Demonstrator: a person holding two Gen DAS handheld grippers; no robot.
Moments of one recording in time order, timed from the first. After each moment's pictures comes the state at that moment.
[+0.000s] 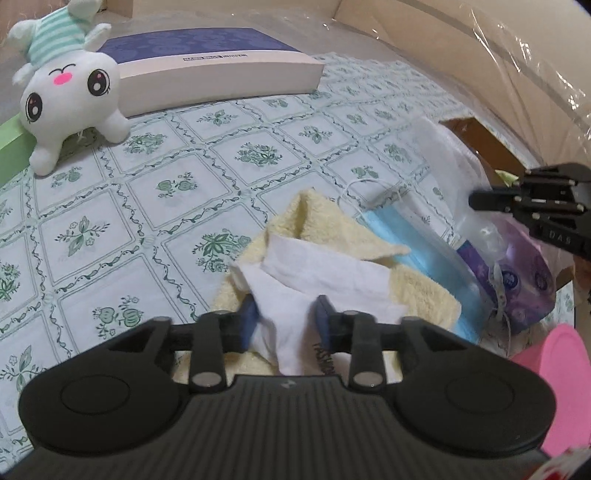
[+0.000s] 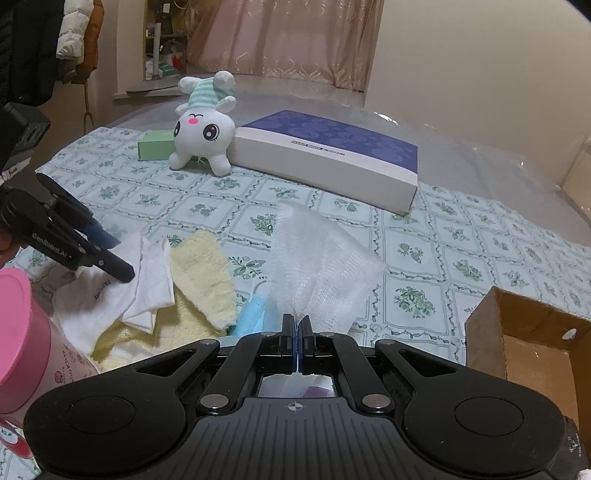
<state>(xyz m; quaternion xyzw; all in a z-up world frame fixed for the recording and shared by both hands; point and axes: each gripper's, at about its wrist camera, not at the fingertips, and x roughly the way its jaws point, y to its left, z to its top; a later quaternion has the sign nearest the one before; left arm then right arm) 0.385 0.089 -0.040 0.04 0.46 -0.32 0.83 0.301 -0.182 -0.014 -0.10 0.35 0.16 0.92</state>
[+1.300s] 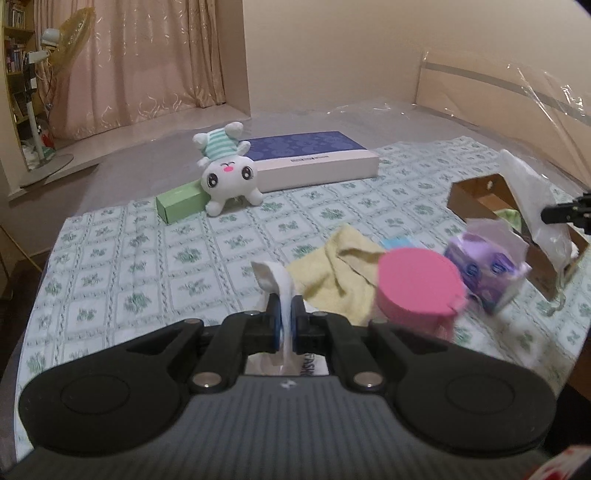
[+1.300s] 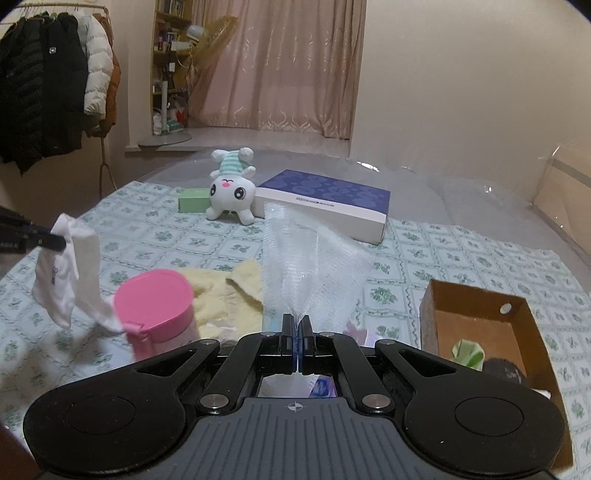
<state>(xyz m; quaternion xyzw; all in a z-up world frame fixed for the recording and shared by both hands) 0.152 0.154 0.087 0.07 0.32 -0.13 0.94 0.115 -0.204 0.081 -0.06 0.28 0.16 0.94</state>
